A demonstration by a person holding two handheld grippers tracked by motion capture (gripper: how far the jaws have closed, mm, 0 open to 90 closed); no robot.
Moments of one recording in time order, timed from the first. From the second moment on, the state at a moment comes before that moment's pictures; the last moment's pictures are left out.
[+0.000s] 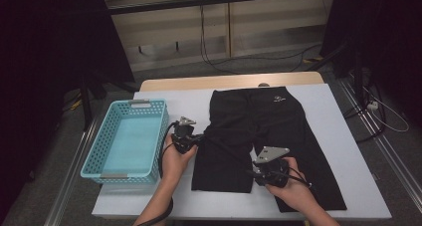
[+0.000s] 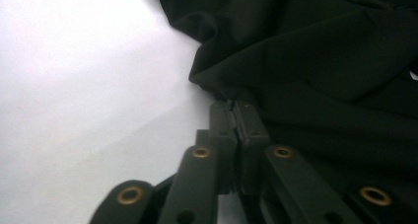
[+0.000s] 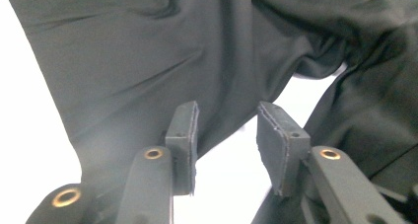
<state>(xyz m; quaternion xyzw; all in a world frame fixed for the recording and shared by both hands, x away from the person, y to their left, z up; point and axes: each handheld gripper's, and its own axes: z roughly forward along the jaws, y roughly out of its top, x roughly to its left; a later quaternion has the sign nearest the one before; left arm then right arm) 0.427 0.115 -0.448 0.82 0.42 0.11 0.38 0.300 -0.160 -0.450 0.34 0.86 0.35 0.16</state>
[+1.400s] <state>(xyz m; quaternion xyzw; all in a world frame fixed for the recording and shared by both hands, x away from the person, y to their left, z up) 0.418 0.126 -0.429 0.83 0.41 0.11 0.37 0.283 -0.091 -0.459 0.23 0.89 0.39 0.09</state>
